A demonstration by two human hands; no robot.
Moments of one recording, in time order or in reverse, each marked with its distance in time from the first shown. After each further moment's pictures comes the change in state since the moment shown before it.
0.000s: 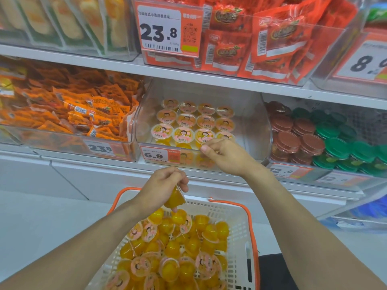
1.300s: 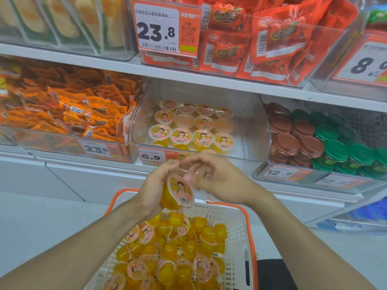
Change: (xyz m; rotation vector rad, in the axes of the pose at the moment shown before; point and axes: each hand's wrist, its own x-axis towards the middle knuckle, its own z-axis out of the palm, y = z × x) left_hand -0.003 0.010 0.007 -0.539 -0.205 0.019; right_hand -0.052 -0.060 -0.005 0.594 -0.157 -0.004
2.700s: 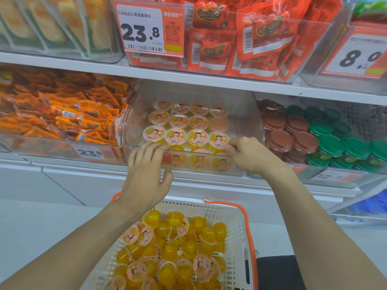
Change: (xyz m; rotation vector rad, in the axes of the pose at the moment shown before) left_hand 0.020 -0.004 -0.029 1.655 0.470 0.608; right_hand 0.014 0.039 -0.079 -0.729 0.213 0.344
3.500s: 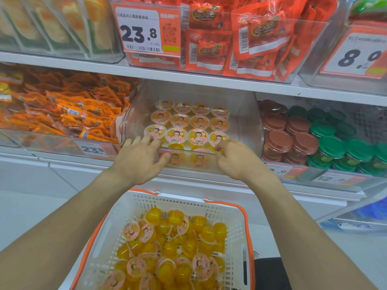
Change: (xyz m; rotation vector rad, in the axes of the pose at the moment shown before) left_hand 0.041 -0.017 -0.020 0.357 -0.305 -0.021; right_hand -0.008 -0.020 0.015 -0.019 -0.005 -0.020
